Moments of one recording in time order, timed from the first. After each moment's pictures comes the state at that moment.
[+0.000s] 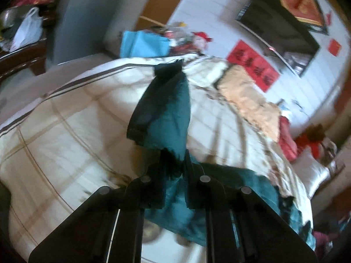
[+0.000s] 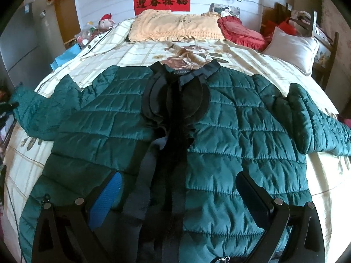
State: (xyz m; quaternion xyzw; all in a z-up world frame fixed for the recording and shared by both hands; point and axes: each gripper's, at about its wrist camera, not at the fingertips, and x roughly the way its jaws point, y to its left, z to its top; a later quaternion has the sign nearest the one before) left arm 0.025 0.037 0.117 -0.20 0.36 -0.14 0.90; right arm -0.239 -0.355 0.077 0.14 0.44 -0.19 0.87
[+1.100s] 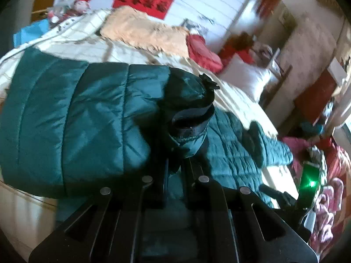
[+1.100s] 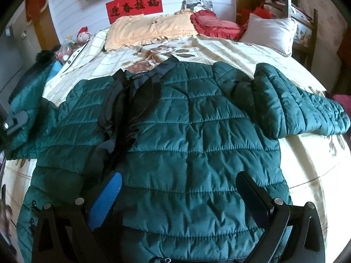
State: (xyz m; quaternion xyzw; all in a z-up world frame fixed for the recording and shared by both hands) left arm -0.155 -0.232 0.121 -0.04 0.42 -0.39 0.82; right arm -0.279 -0.415 0.070 0.19 0.43 -0.23 0.85
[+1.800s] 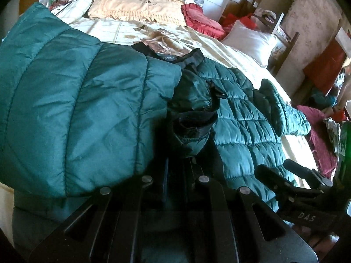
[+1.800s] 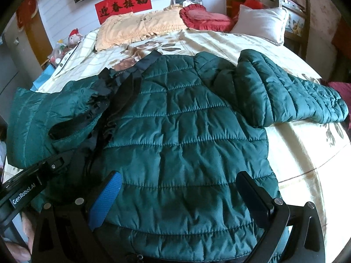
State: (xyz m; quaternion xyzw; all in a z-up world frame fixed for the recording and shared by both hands) left arm -0.181 -0.287 0.062 0.03 0.47 -0.38 0.80; right arm -0.296 -0.435 0.061 0.21 0.43 -0.24 0.84
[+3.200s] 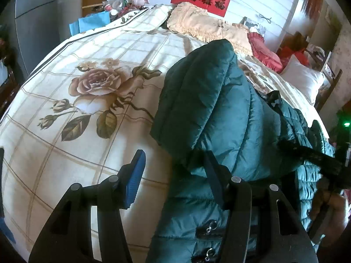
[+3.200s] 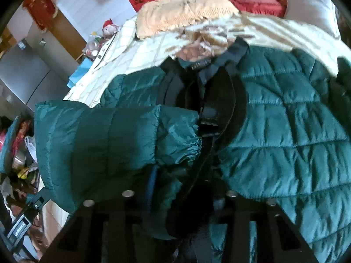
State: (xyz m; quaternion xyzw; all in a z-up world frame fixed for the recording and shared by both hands) left arm -0.135 -0.115 0.092 0.01 0.44 -0.21 0.87; right arm -0.180 -0.396 0.062 0.25 0.42 -0.09 0.87
